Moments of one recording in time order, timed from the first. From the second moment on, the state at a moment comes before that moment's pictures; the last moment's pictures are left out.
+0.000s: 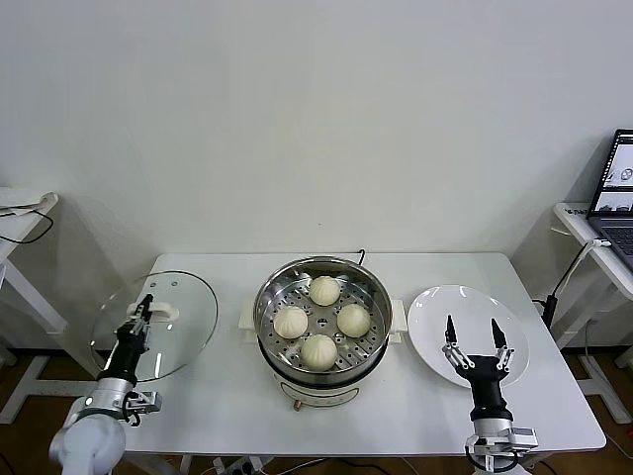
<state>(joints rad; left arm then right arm) 1.30 -1.35 -0.82 -1.72 1.34 -0.21 -0.13 -1.50 1.30 0.59 1.79 0.32 0.43 0.07</state>
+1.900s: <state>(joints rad) 1.09 -1.46 0.15 -1.97 1.71 0.59 0.33 -1.46 1.36 0.64 1.67 0.26 0.46 0.07</state>
